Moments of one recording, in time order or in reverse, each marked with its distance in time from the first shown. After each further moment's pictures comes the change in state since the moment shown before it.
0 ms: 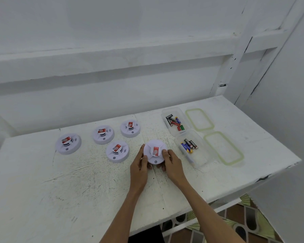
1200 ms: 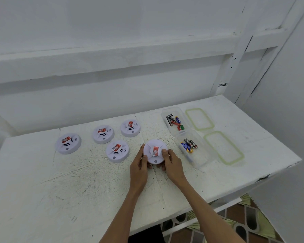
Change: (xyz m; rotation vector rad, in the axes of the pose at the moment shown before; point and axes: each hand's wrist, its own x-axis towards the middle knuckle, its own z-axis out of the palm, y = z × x) left_hand 0.000 0.000 0.001 0.012 0.012 -0.011; right_hand -0.002 -0.003 -0.001 -0.038 -0.008 -0.002
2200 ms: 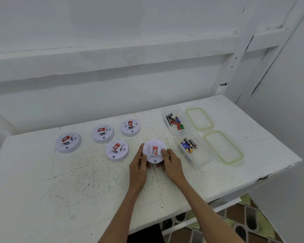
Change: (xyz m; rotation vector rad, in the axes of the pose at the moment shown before) left_hand 0.000 0.001 -0.001 0.014 -0.005 0.027; right_hand -0.002 -0.004 -0.003 0.031 -0.013 0.004
